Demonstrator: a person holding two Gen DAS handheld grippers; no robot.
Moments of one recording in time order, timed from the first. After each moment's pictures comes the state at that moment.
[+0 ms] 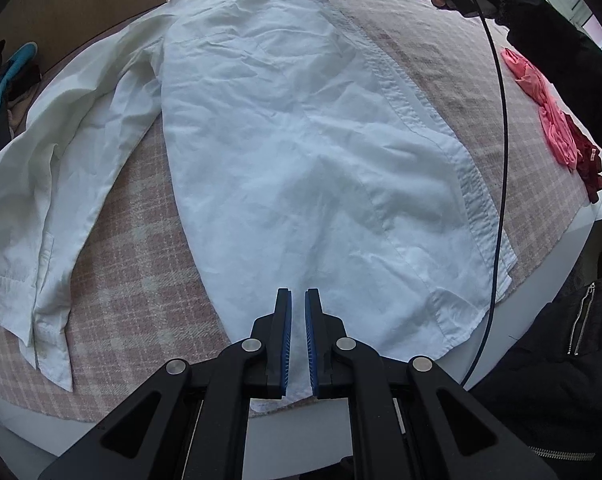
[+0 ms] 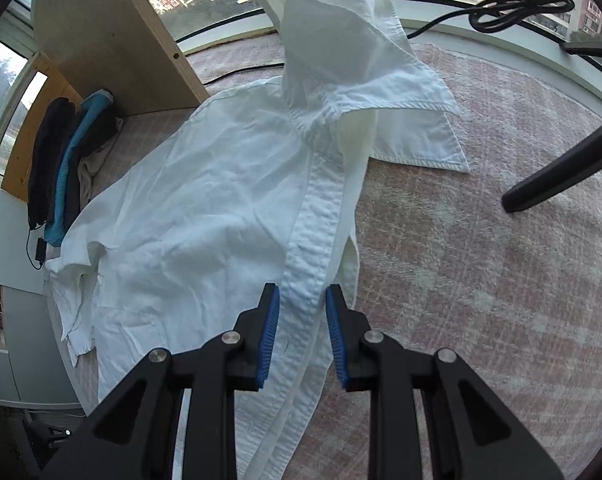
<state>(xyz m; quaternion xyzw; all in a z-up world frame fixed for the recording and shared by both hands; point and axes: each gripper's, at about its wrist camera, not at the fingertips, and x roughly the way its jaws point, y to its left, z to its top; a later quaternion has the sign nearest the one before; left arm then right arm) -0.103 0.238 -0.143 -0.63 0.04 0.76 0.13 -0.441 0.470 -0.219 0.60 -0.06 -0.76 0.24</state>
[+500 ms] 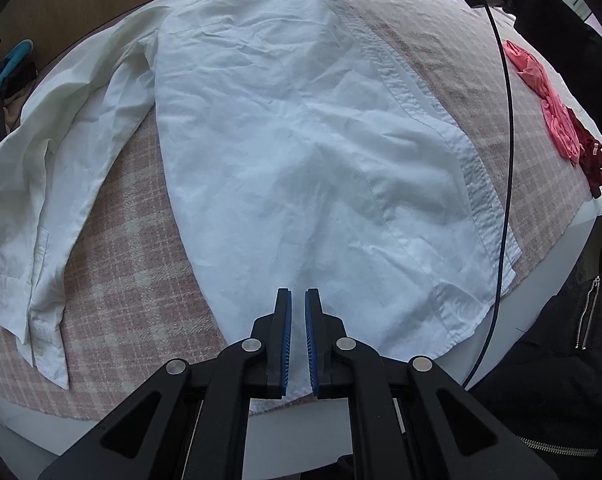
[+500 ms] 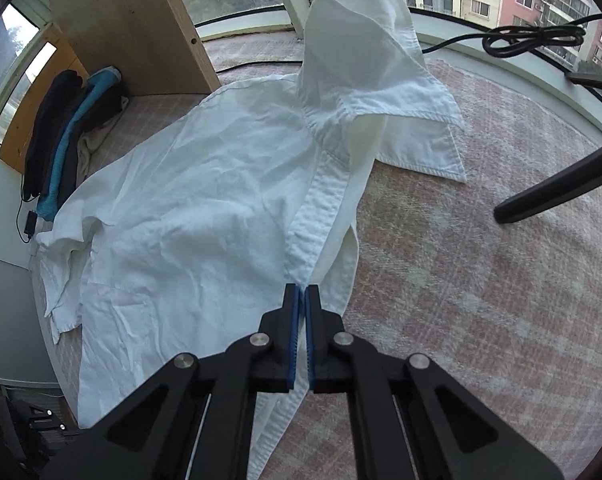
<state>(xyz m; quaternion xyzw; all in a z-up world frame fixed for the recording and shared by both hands) -0.101 0.242 -0.151 -0.64 0.05 0.75 0.12 -0.433 0.468 -0.209 0.59 0.00 -0.77 0.23</state>
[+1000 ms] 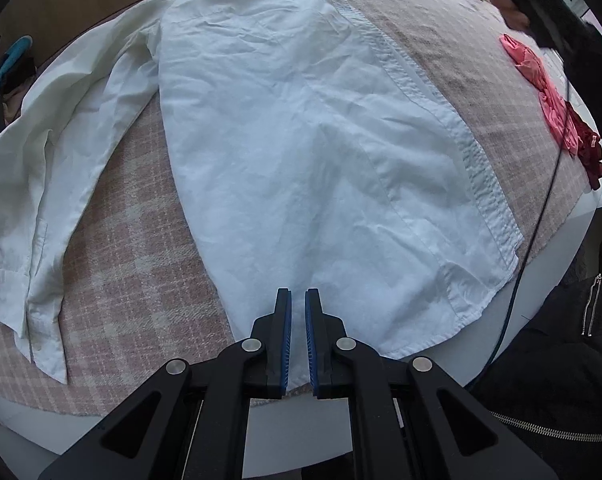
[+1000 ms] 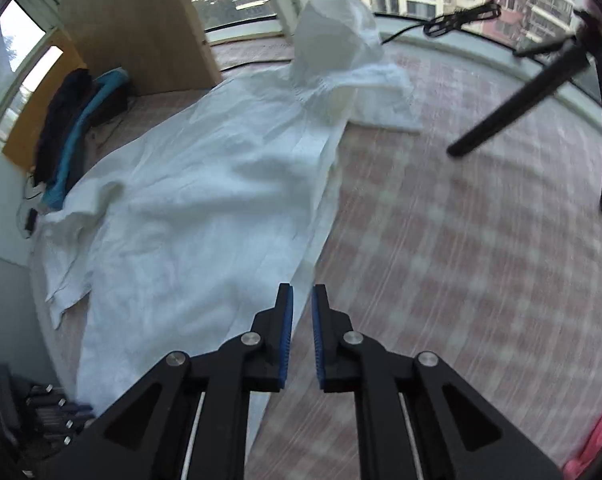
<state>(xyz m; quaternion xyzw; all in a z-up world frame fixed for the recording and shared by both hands) -0.093 0.237 -0.150 -0.64 0.05 0.75 0.13 -0.340 0.493 -0.189 0.59 -0.03 -0.77 0.25</state>
